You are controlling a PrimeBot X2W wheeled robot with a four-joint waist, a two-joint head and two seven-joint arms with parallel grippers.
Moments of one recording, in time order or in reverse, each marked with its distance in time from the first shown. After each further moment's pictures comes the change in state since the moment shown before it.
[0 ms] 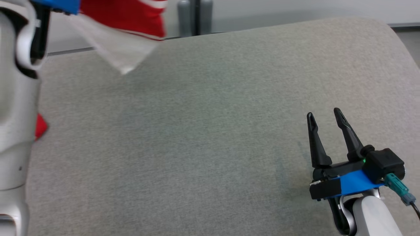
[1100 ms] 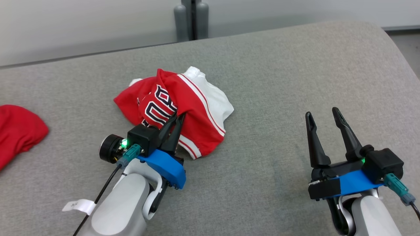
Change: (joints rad) left arm 0.588 -0.207 -0.259 0.132 -0.070 0.019 -0.085; right arm -0.004 0.000 0.015 -0.010 0.025 0.000 -0.002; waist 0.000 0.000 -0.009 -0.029
